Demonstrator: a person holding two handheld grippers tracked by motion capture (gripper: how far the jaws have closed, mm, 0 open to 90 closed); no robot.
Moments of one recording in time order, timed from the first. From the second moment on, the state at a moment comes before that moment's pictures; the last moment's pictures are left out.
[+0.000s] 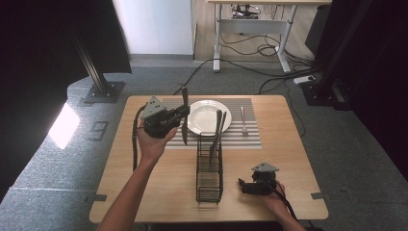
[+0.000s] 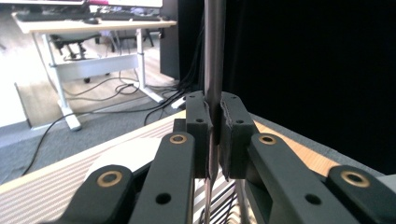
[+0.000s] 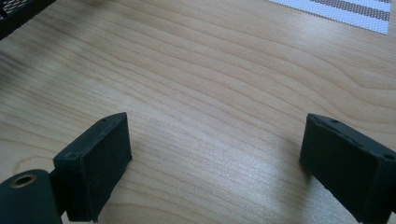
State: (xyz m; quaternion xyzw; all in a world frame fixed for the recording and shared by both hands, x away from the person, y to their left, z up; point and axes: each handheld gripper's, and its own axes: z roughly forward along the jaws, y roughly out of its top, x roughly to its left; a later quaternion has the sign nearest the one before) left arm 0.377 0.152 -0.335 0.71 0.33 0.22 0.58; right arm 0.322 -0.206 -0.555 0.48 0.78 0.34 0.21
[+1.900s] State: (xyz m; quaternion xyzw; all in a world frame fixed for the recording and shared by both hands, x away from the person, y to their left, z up) left arm 0.449 0.198 -0.443 0.72 0.48 0.21 0.46; right arm 0.322 -0.205 -0.555 0.47 0.78 0.34 0.21
